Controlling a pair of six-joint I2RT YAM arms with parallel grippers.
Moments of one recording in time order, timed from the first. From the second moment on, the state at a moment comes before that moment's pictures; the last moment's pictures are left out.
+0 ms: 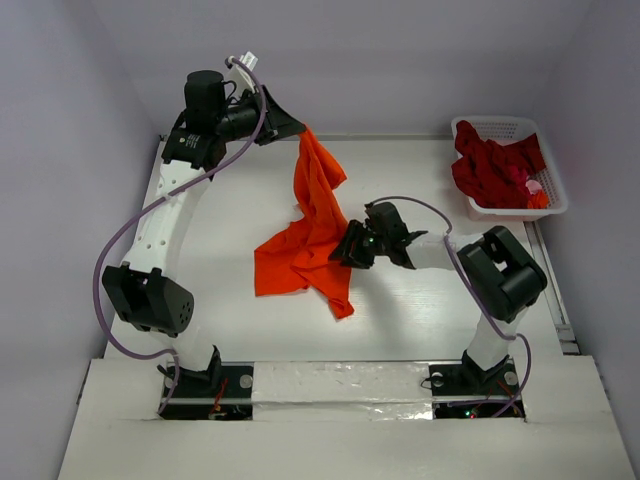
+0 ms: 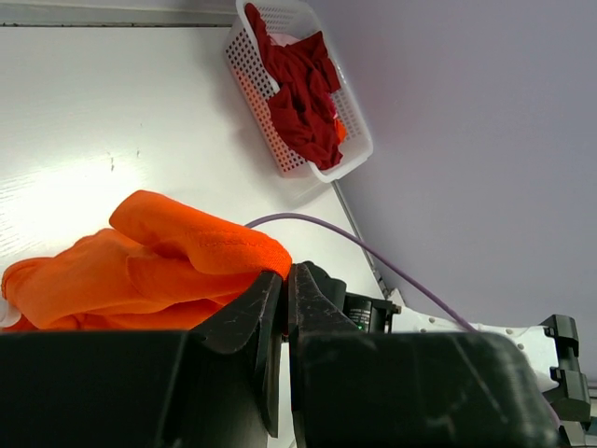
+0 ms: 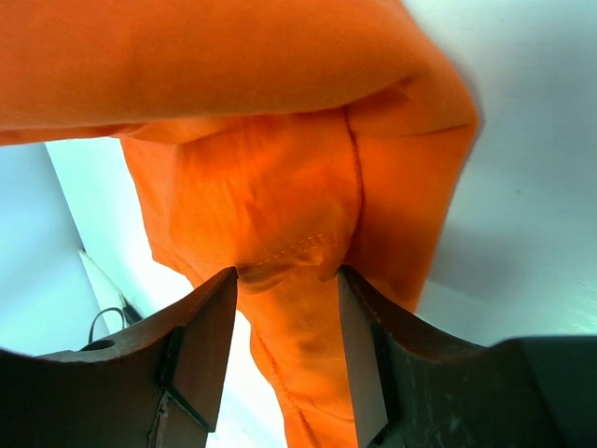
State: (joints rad) left arm -0.23 1.64 1.81 -0.44 0.70 -0.66; right arm 0.58 1.79 0.90 0.15 -0.37 0.91
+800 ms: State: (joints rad) left arm -0.22 1.64 1.81 -0.44 0.71 -0.66; right arm 0.56 1.80 0.83 0.24 -0.36 0.98
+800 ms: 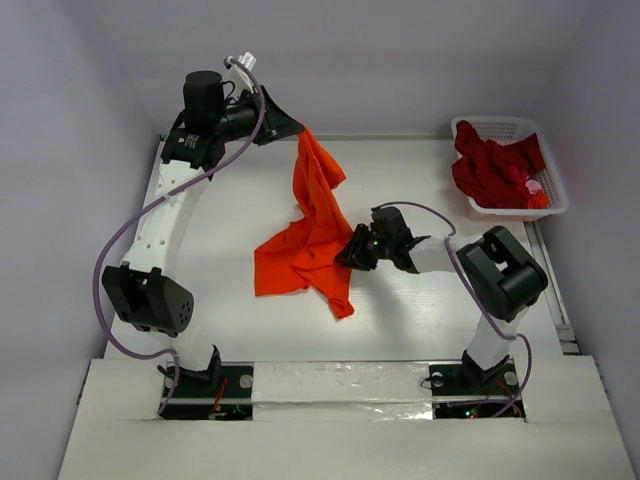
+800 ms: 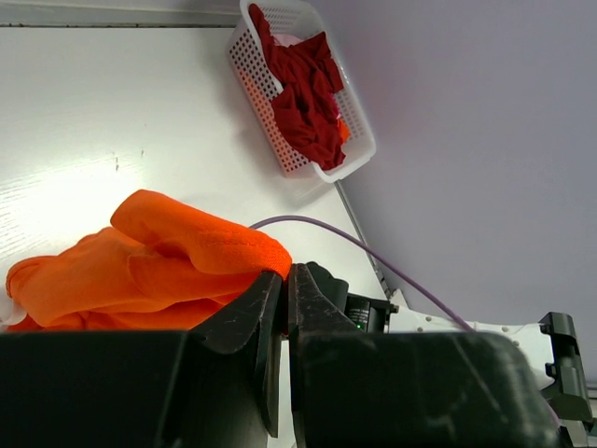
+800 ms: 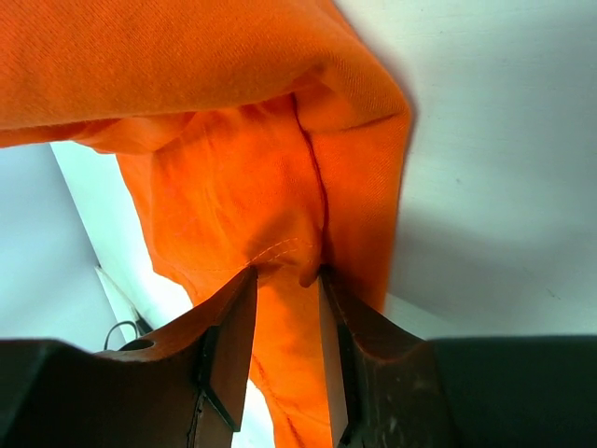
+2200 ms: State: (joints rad) left arm -0.15 1.64 1.80 -0.48 0.71 -0.63; right arm 0.54 1.64 1.05 -0.14 -0.23 0.79
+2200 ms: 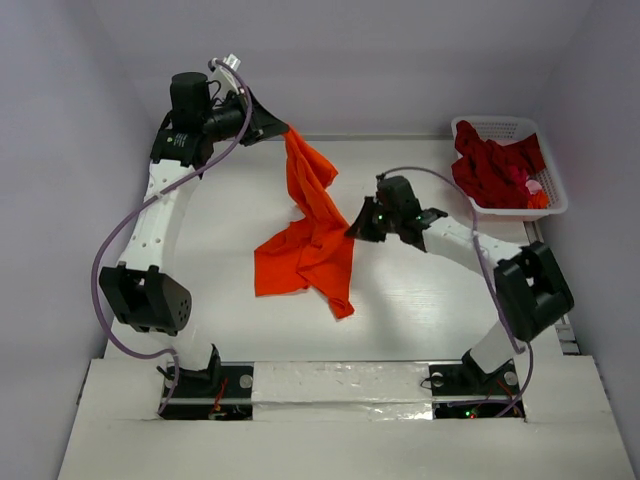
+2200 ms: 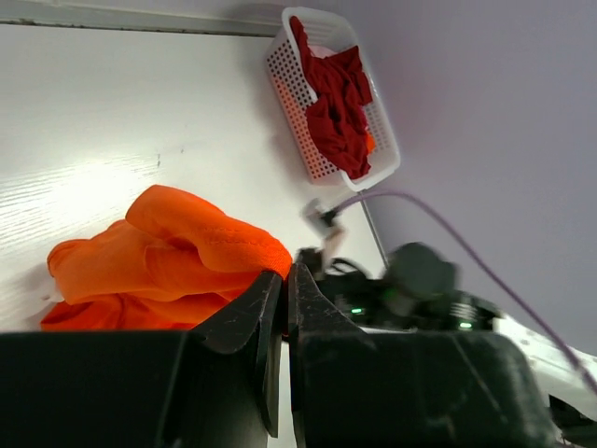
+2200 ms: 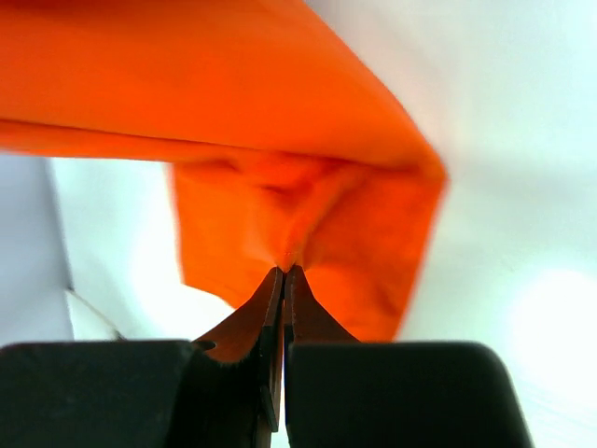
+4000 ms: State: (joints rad) left arm 0.05 1.62 1.98 -0.33 0.64 -0.84; right arm -0.01 1.66 2.23 -0.78 -0.31 0.54
